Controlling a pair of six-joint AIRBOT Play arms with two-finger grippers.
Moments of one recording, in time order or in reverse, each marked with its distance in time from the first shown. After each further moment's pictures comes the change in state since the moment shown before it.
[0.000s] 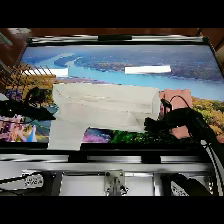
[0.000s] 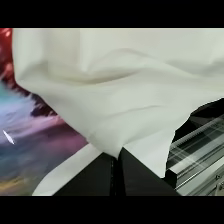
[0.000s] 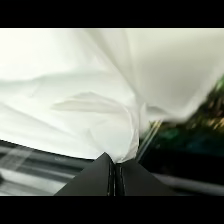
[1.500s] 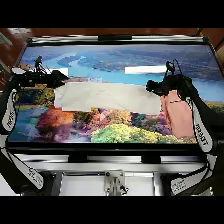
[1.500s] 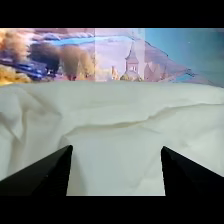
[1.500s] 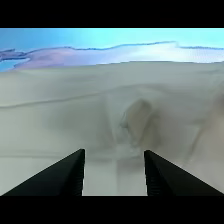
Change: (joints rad) left arm -0.143 -0.607 0.753 -0.308 0.233 -0.263; right arm -0.047 -0.591 0.660 -0.117 0.283 0.016
